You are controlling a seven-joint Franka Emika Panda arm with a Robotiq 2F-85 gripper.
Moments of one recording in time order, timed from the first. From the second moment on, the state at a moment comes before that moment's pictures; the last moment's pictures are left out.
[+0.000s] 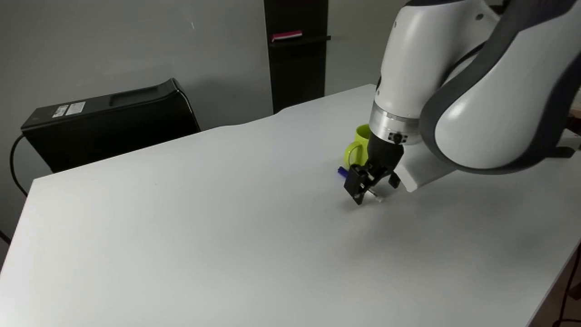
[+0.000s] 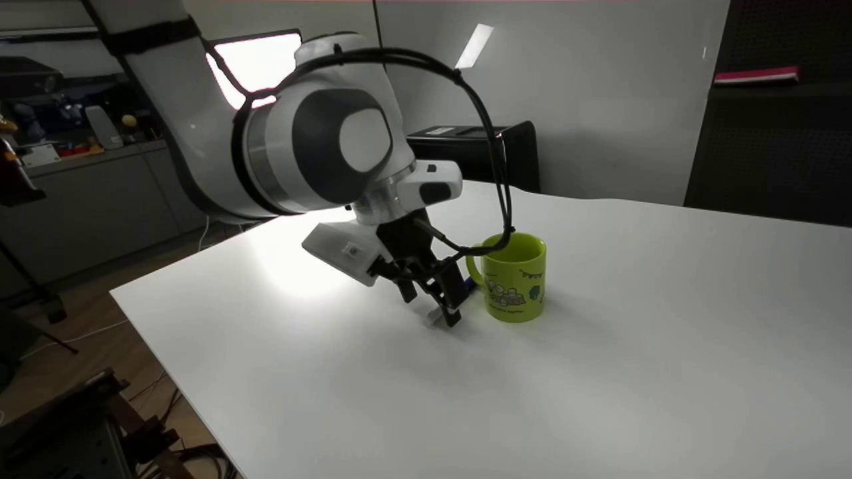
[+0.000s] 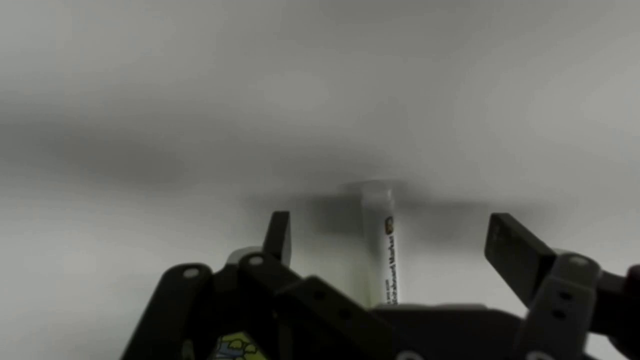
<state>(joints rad) 0.26 0.53 -0.19 -2.41 -0.23 3.08 0.46</state>
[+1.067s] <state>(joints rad) 0.34 0.57 -0.29 -2.33 -0.01 2.97 0.36</state>
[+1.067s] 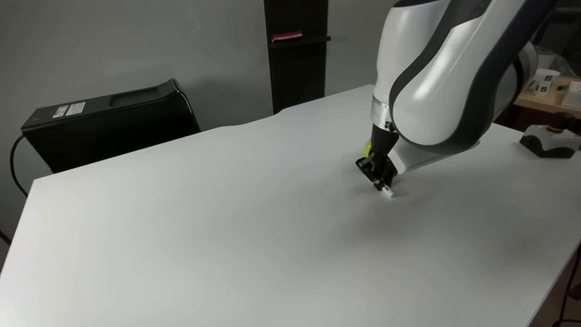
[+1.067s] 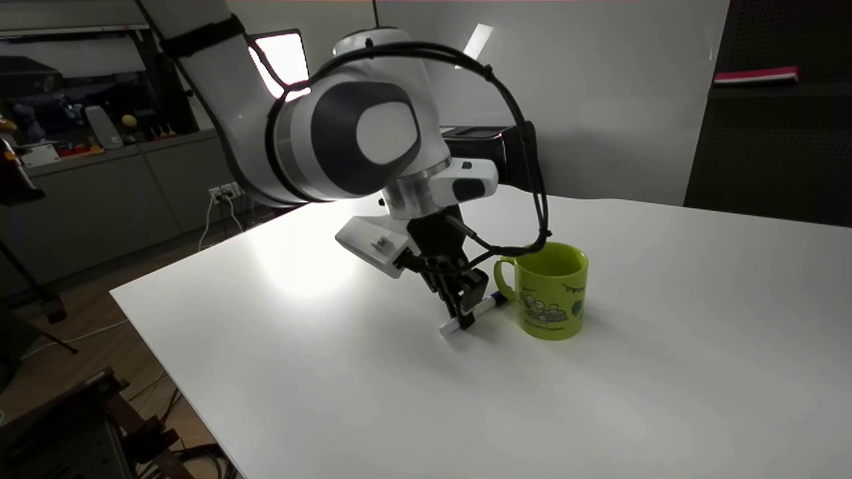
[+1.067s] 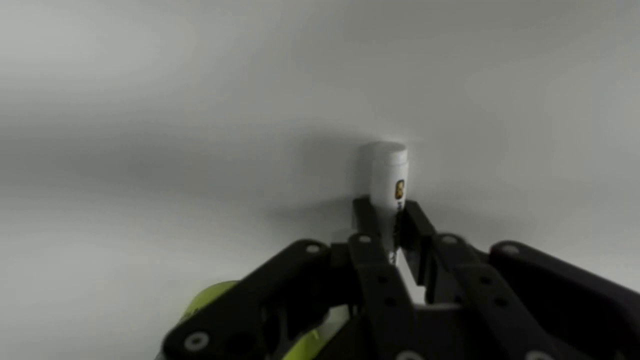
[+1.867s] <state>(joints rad) 0.36 0.57 -0.36 -2.24 -0.07 2.83 0.46</state>
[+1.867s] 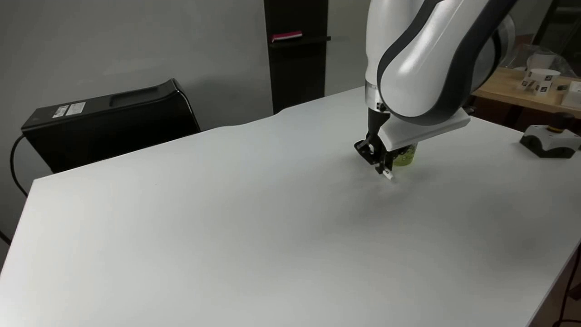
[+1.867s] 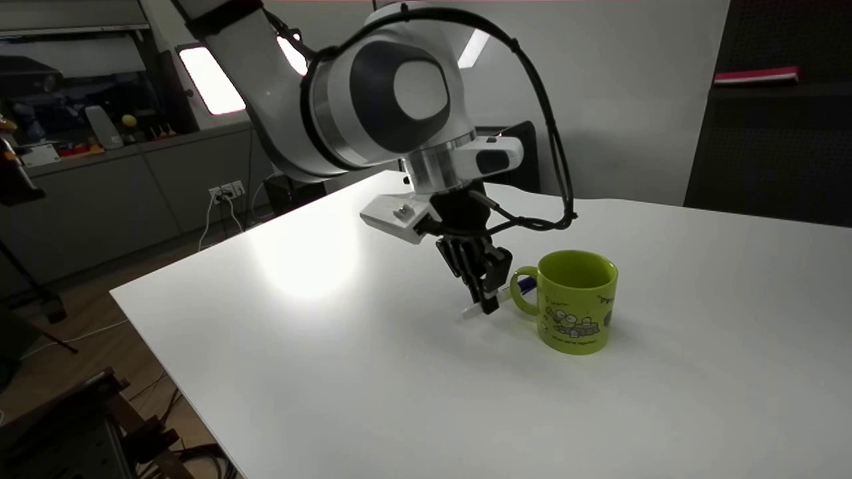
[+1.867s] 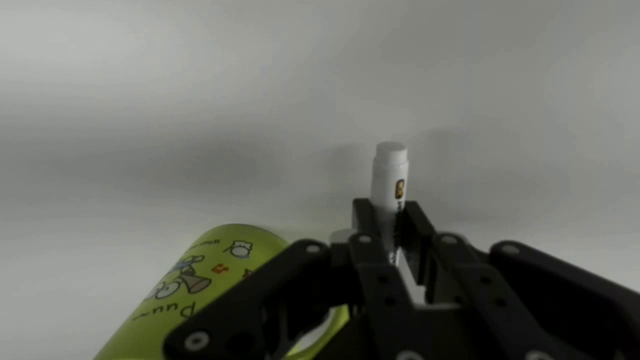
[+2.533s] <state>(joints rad) 0.31 0.57 -0.30 -2.24 -0.06 2.89 0.45</state>
